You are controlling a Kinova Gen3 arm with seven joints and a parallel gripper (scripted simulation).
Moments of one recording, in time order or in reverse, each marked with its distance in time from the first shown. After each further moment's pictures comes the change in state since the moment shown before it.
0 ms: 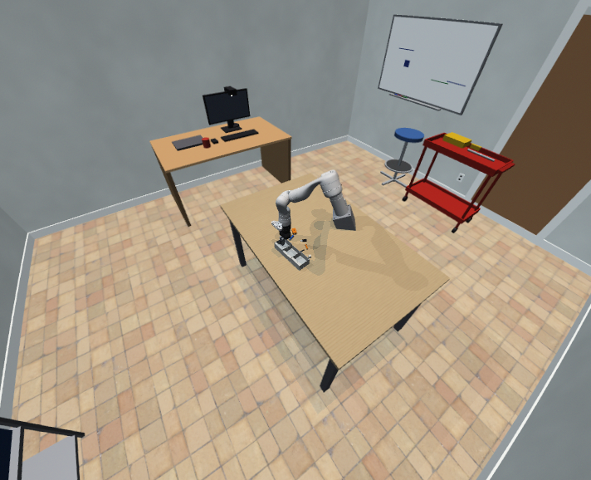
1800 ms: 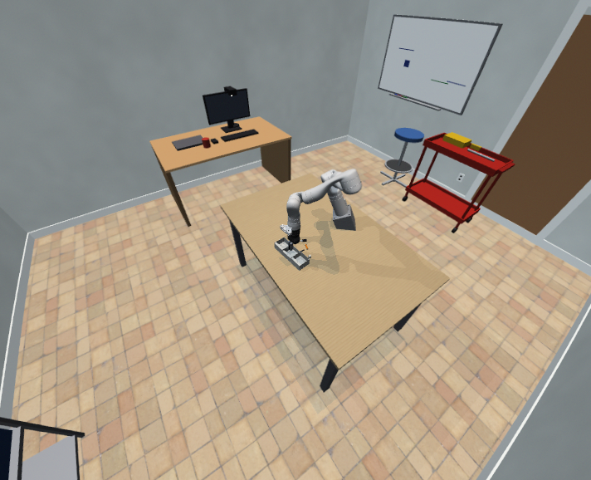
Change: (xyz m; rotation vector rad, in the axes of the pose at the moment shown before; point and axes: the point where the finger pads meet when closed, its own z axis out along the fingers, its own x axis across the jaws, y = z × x) arm -0.089 -0.004 -0.031 0.011 -0.009 -0.007
